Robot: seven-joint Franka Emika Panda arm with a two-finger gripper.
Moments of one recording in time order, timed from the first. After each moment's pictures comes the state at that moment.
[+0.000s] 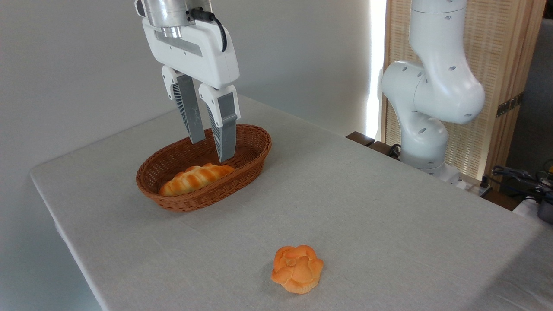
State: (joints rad) arm -0.07 0.01 -0.01 -1.56 -0.01 1.60 0.70
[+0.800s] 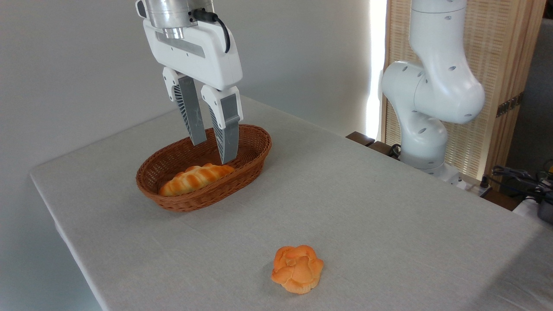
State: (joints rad) arm -0.07 0.01 0.00 -1.56 -0.01 1.60 0.70
